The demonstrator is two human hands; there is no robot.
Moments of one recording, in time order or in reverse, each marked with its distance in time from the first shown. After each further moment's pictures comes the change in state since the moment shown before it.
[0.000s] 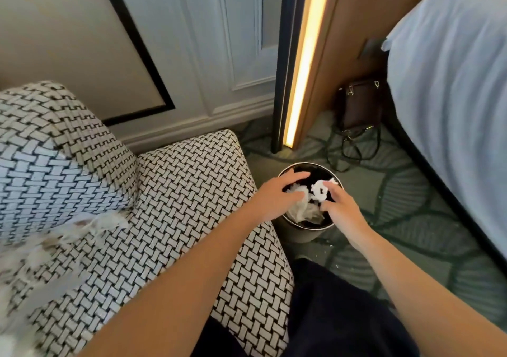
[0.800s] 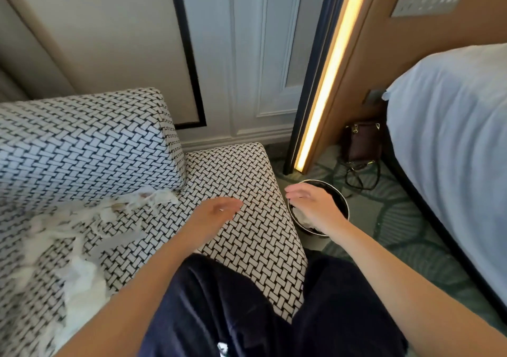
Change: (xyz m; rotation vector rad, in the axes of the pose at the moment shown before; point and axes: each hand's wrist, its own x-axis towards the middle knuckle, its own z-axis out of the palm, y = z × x) left_hand -0.191 -0.064 -0.062 -0.048 0.331 -0.079; right_hand -0.133 -0.079 0.055 -0.282 -0.174 -0.385
